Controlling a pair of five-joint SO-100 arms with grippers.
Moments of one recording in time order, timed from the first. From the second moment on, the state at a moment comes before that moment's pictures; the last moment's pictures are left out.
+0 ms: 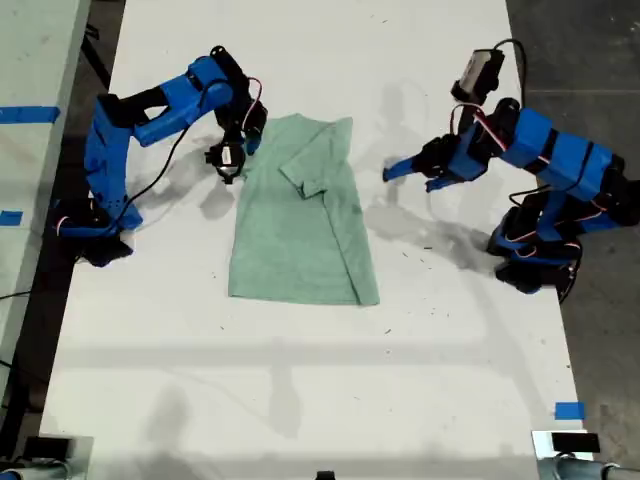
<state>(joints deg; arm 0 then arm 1) -31.3 55.8 50.4 89.3 48.3 28.7 128.1 110.0 90.4 -24.3</state>
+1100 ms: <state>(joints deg) -21.5 61.3 43.0 81.7 50.5 26.7 129.1 113.0 89.6 -22.1</state>
